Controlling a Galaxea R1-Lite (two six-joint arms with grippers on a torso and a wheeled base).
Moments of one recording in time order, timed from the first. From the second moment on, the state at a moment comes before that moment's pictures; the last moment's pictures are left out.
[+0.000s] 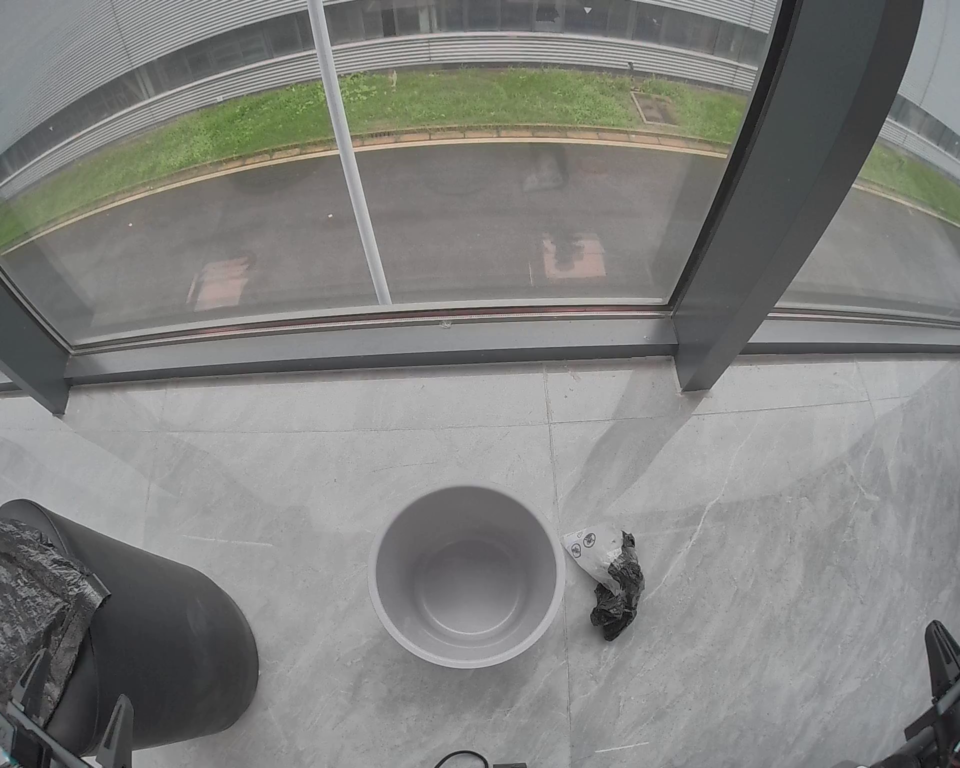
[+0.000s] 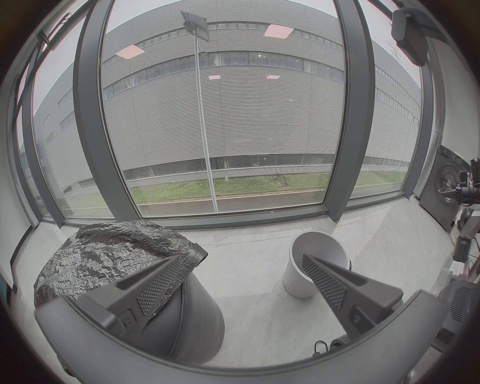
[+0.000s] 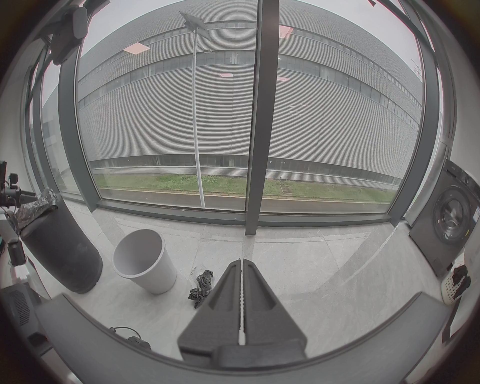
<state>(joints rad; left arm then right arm) 0.00 0.02 -0.02 0.00 -0.04 0.06 0.00 0.02 -0.02 0.00 0.01 -0.06</state>
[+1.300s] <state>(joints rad) -0.06 0.57 -0.34 0.20 0.24 0.55 0.19 1.08 -0.35 -0.83 0.06 0.16</state>
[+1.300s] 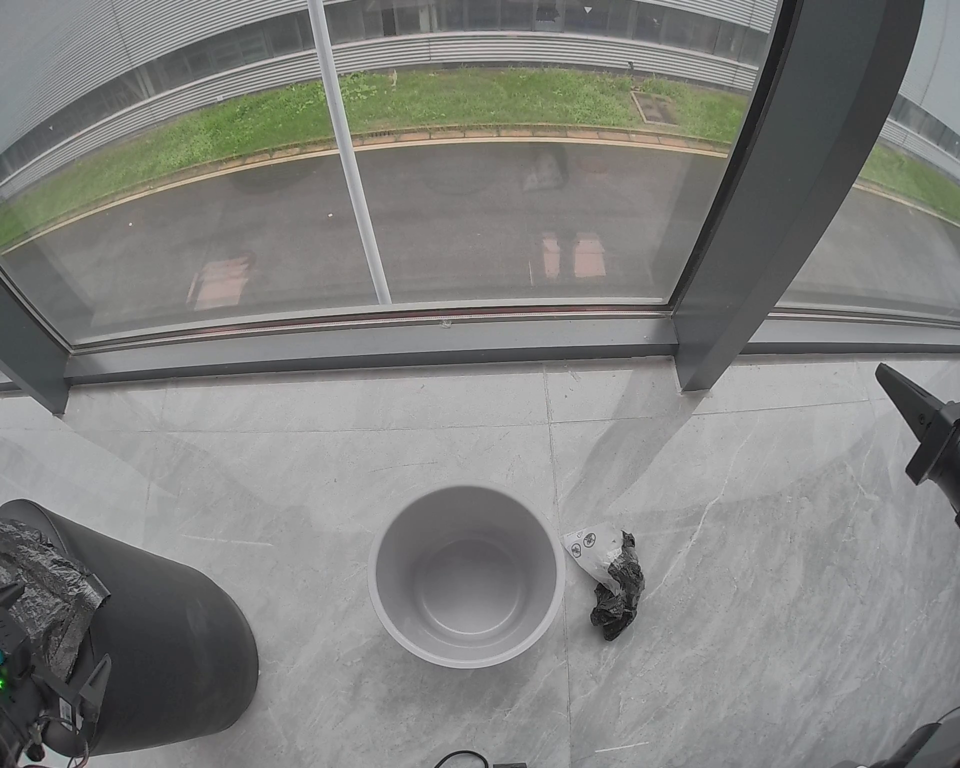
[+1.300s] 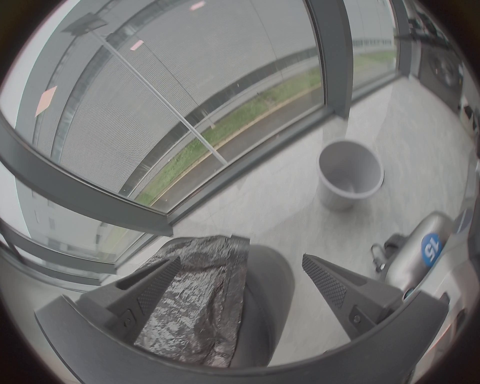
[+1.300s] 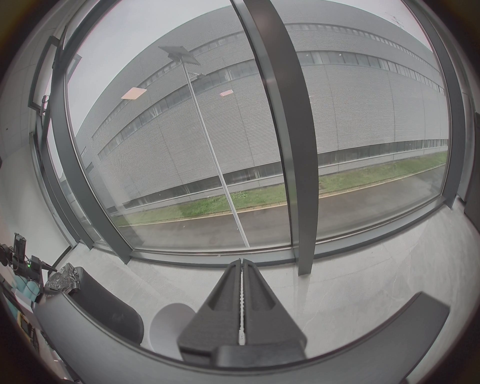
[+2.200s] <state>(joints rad) 0.07 1.00 -0.32 -0.10 0.32 0.65 0.20 1.15 -0.33 -0.84 0.06 0.16</state>
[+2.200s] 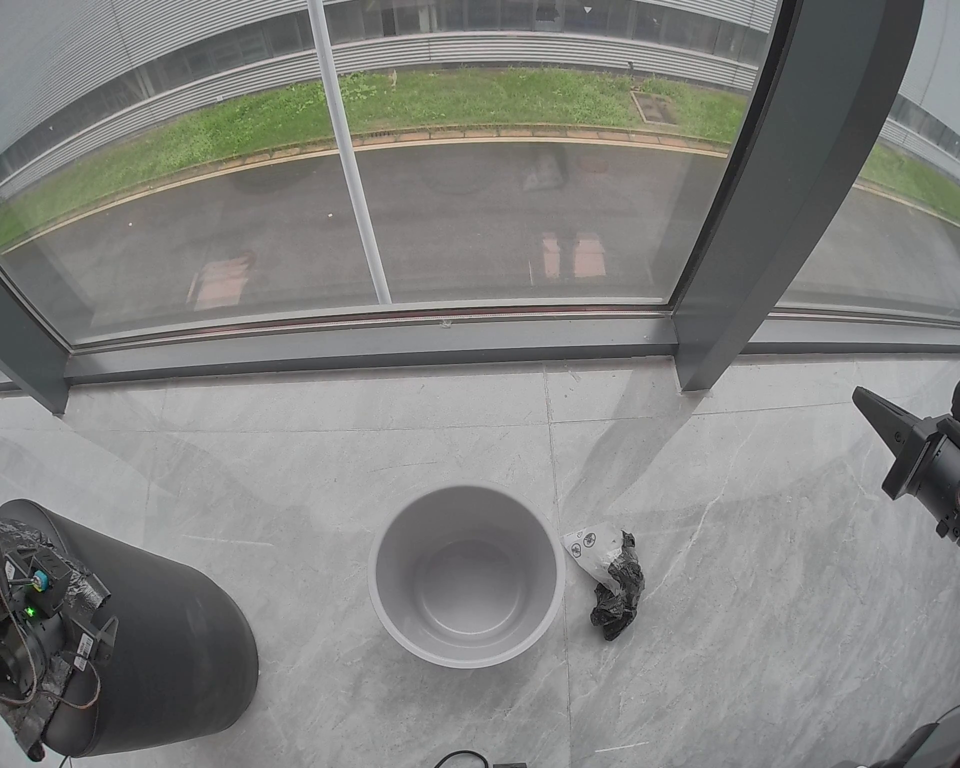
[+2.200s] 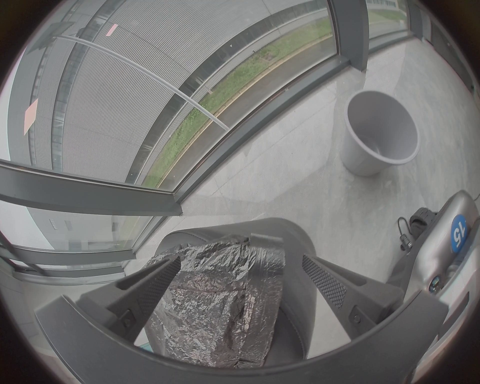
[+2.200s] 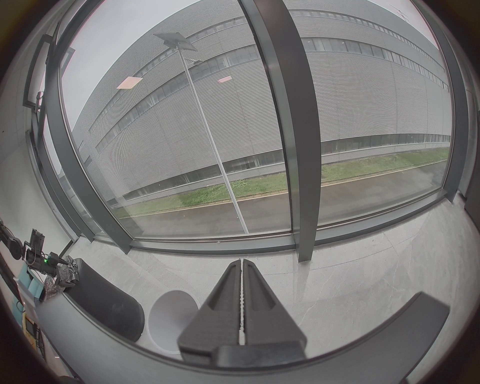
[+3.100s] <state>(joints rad) 0.13 1.15 -0.26 -0.38 0.41 0.69 0.20 1.15 -0.31 -0.84 0.06 0.14</state>
